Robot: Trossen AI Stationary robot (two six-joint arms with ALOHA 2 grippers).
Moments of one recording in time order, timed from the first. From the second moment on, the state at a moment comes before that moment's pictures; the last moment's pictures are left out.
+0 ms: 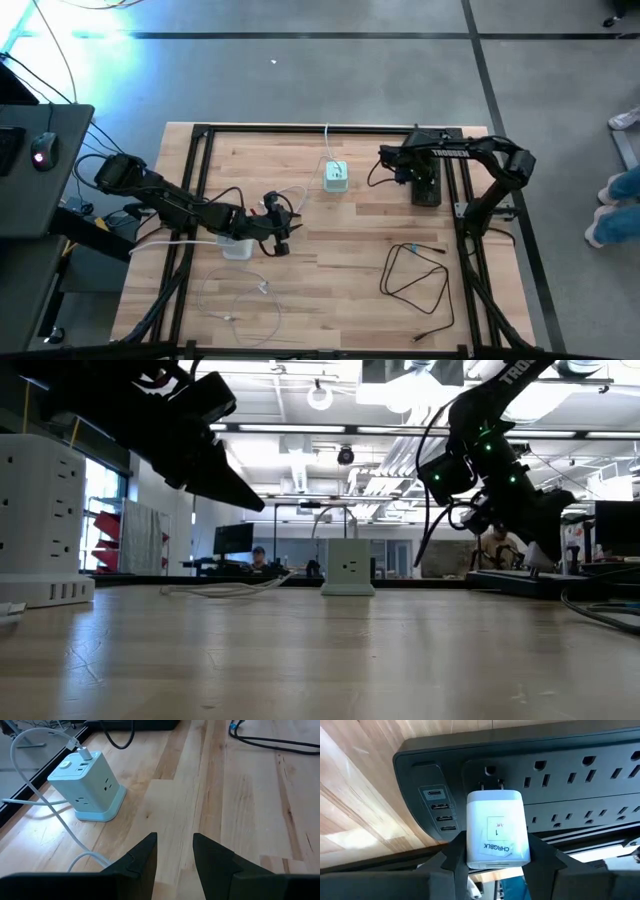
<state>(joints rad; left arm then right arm) -0.27 1.43 0.58 0.26 -0.56 -0.12 -0.54 1.66 1.00 -1.31 0.28 -0.27</state>
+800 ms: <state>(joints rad) -0.27 1.43 0.58 0.26 -0.56 -0.12 -0.54 1.66 1.00 -1.29 0.26 -0.23</state>
